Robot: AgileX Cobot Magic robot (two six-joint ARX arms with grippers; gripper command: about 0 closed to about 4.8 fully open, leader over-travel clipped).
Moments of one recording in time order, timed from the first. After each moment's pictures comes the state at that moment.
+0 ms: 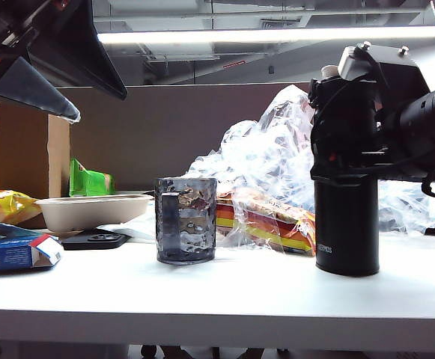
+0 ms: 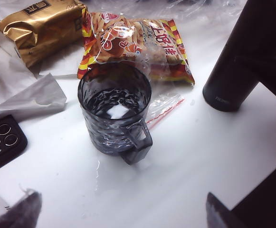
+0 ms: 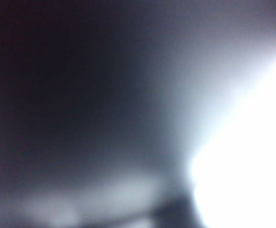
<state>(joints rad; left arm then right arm) -0.52 0.94 0.66 -0.24 0.18 0.03 0.53 1.39 0.33 0.84 0.16 0.03</state>
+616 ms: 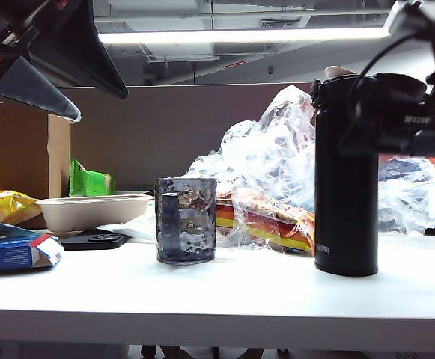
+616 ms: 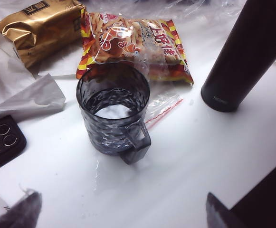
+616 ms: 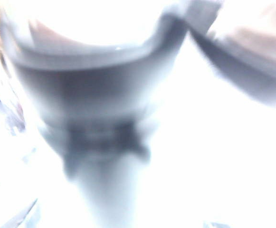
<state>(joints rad) -0.52 0.94 0.66 -0.24 0.18 0.03 0.53 1.04 0.21 0.66 0.16 0.09</state>
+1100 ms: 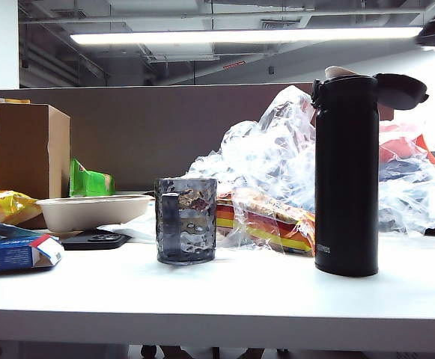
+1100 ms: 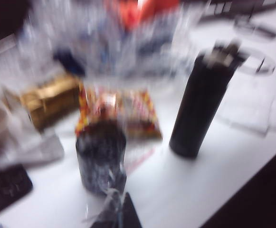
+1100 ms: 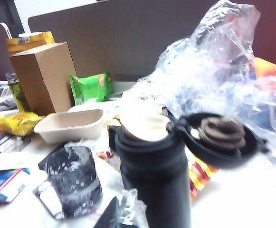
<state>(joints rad) -0.52 0.55 0.66 -0.34 0.22 -0.02 0.53 0.37 0.21 0.18 0.05 0.15</state>
